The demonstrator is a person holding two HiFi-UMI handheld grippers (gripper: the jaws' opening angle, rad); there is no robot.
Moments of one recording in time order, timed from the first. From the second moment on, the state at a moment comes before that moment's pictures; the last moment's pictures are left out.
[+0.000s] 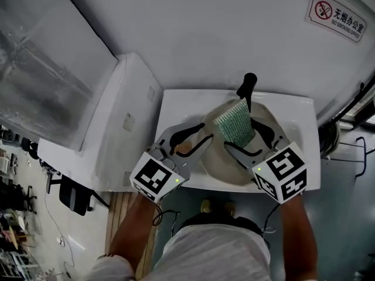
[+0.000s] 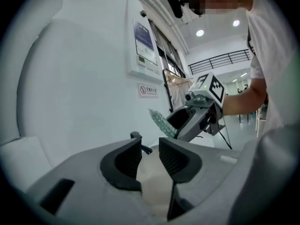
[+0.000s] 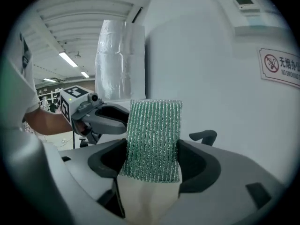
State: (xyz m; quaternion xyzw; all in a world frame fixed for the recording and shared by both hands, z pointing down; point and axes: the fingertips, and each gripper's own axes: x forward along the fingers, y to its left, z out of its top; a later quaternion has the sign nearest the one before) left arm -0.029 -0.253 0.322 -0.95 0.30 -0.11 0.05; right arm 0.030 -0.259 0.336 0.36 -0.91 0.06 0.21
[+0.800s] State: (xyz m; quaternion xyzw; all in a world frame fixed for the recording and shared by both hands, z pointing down) left arm -0.022 -0.233 0.259 -0.94 0.35 0.04 0.06; right arm 0.031 -0.234 0.262 0.37 -0.93 0.01 -0.02
